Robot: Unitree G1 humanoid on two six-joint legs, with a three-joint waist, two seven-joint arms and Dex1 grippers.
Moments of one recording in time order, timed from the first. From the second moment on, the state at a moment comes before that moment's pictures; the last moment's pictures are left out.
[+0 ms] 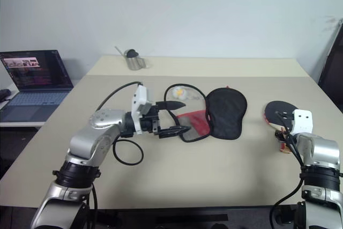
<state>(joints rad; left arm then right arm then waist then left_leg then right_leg) -0.65 0.50 -0.10 -0.04 -0.43 0.41 -1.07 -0.60 -0.56 -0.35 0.32 0.19 1.02 0.18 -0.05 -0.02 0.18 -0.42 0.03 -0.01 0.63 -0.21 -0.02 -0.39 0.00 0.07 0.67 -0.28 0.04</state>
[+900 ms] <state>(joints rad) -0.54 0.60 -0.02 -0.13 -0.43 0.44 -1.00 -0.77 -0.45 -0.32 0.13 0.24 1.09 0.14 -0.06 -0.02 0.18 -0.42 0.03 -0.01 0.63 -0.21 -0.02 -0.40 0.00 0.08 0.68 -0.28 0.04</state>
